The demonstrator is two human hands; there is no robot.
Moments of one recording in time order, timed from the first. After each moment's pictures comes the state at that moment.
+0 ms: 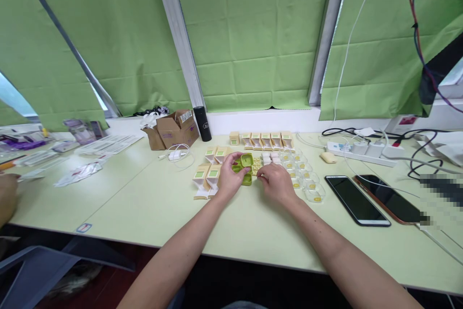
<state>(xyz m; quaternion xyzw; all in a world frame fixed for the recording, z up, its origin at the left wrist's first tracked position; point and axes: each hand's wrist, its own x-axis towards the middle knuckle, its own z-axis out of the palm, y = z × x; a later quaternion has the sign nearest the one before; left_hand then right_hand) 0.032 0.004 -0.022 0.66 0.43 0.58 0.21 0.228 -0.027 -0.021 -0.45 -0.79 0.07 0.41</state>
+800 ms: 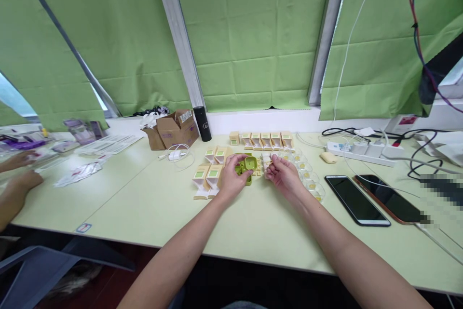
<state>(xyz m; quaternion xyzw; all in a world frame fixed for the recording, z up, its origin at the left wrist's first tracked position) 0.039 -0.010 -0.013 0.68 0.44 0.55 0.18 0.232 -0.015 -0.007 -0.27 -0.30 0.66 0.63</state>
